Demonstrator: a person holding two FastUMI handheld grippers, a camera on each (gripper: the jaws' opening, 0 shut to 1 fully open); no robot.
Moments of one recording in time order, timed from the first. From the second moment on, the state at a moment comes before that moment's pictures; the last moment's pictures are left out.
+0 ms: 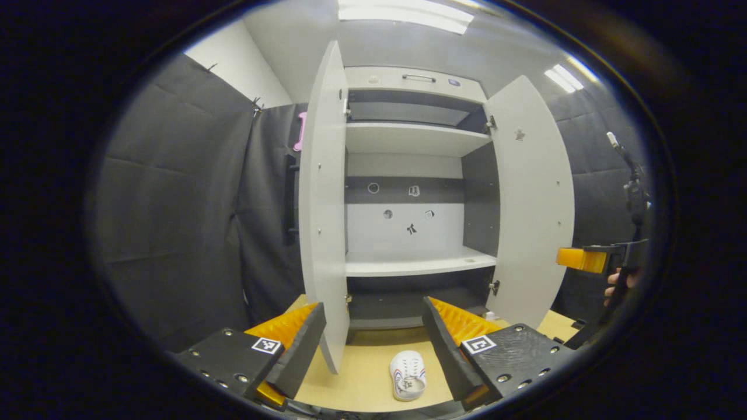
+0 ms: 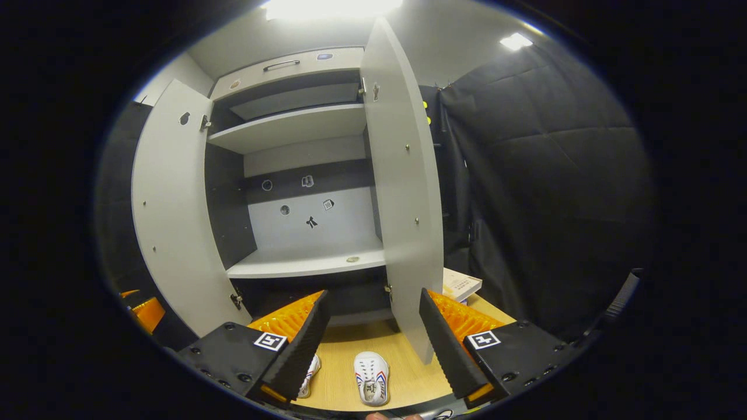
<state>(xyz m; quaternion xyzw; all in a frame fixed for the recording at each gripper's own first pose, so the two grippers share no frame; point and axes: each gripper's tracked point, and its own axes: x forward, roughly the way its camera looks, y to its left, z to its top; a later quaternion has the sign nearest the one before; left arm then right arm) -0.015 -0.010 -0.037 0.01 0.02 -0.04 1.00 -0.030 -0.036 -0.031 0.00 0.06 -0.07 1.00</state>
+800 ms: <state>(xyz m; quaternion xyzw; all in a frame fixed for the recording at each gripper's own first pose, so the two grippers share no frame) -0.035 0.030 -0.060 -0.03 0.05 -0.01 1.00 0.004 0.031 -0.147 0.01 0.24 0.06 0.97</state>
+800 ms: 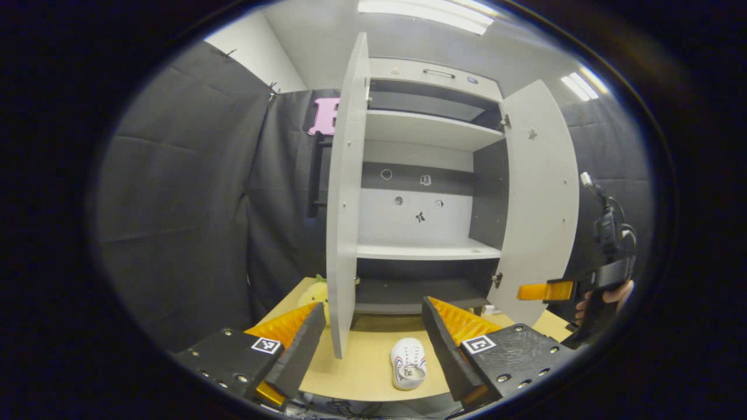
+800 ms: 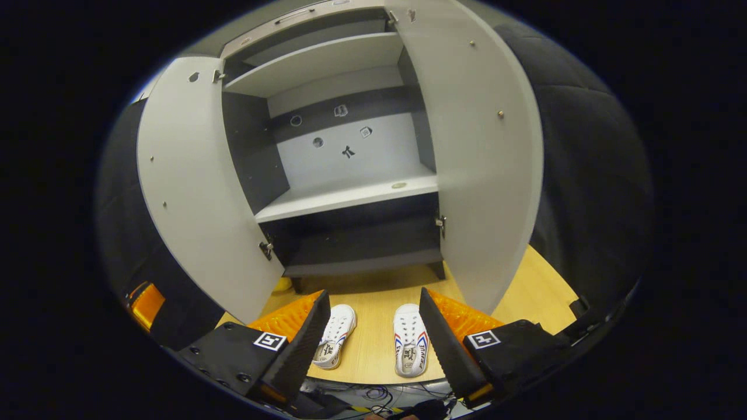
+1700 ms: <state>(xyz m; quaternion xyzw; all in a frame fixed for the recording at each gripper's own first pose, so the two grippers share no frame) -0.036 0.025 -0.105 -0.07 0.13 -0.05 0.99 0.076 0.011 -0.362 0.00 0.44 0.02 0.90</state>
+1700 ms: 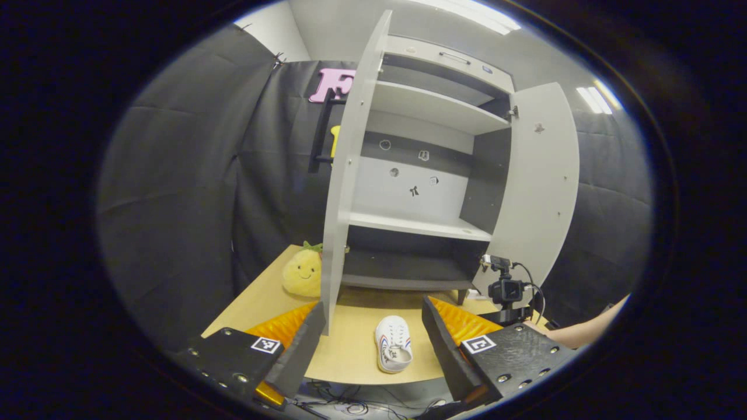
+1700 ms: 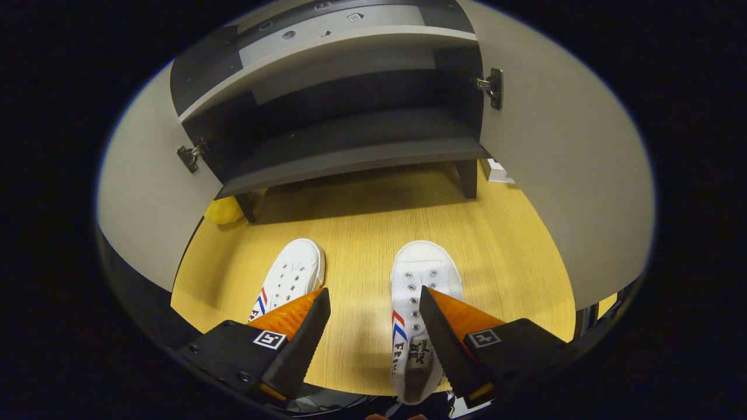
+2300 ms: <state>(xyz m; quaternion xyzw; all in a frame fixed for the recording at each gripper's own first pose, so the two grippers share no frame) -0.033 0.034 -0.119 -0.10 0.15 -0.02 0.98 0.060 -0.006 -0.425 -0.12 0.49 0.00 0.87</state>
